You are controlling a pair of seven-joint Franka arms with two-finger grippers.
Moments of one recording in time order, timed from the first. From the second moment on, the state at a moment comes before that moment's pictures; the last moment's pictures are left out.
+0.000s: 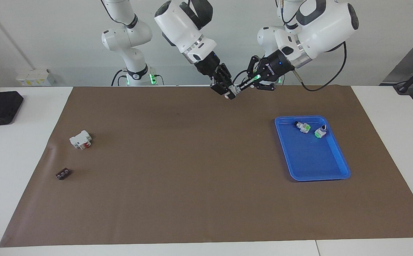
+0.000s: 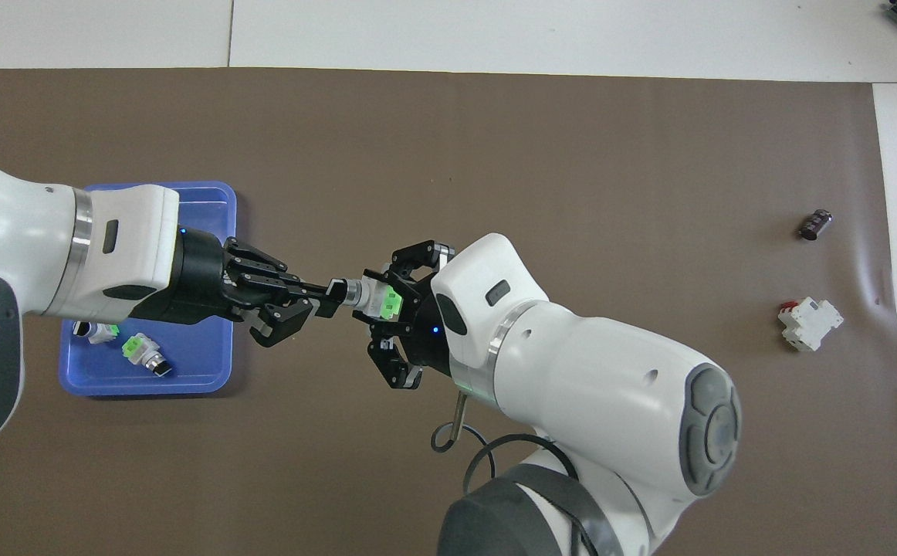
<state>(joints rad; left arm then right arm) -0.11 -0.11 -0.17 -1.83 -0.76 1.76 0.66 0.39 -0.02 0.29 -1.96 0.60 2.60 -1.09</state>
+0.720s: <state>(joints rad) -0.12 -0.12 -0.17 -1.84 -0.76 1.77 0.62 0.39 -0.02 0.29 -1.96 0.60 2.60 -1.09</state>
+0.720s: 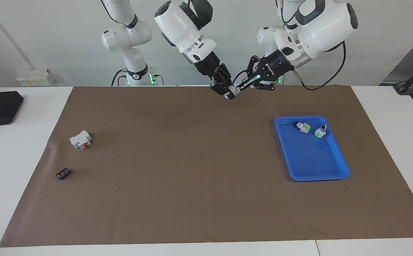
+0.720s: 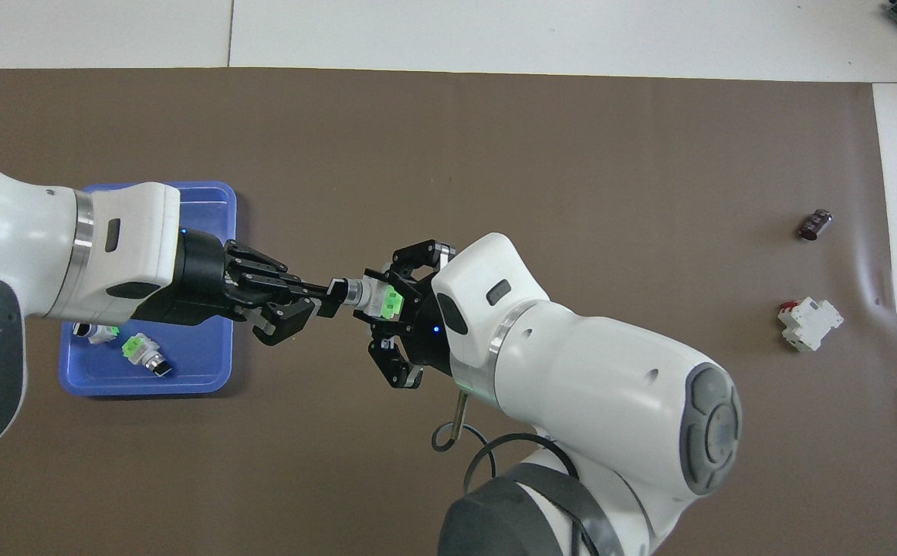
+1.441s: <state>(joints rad) -0.23 -0.13 -0.18 -1.85 -0.71 1.85 0.61 0.38 -0.03 0.28 -1.97 0.59 2.61 -1.05</state>
